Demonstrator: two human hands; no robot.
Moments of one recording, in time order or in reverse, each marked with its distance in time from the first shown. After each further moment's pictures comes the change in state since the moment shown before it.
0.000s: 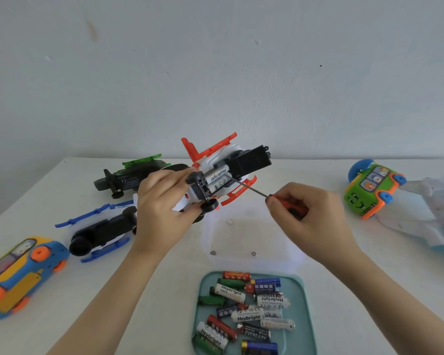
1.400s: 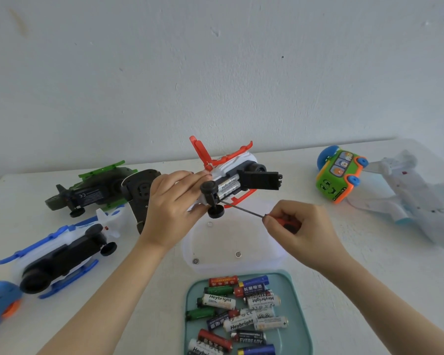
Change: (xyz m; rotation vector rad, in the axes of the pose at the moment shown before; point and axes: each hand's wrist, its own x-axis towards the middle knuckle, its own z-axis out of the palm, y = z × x) left_hand 0.003 -0.010 0.067 -0.128 -0.017 0.255; right_hand -0.023 0.028 0.001 0.018 -0.041 0.216
